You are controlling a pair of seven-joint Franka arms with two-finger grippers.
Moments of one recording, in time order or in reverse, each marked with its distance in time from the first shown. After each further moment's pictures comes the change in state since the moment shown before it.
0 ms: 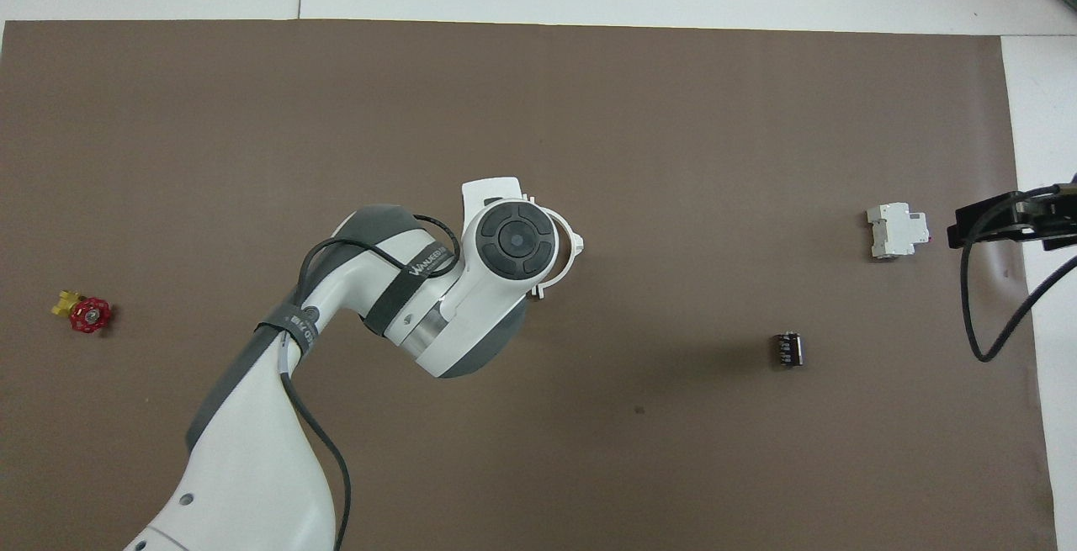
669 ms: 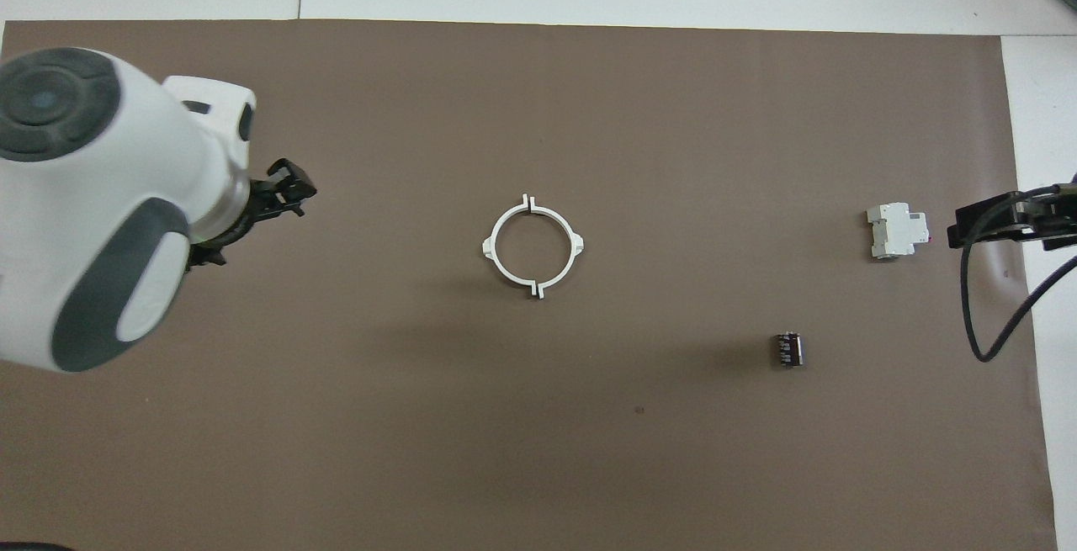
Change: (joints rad) left arm 0.408 -0.384 0.010 0.016 -0.069 -0.425 0.890; right arm 0.000 0.000 0.000 0.000 0.000 0.000 0.000
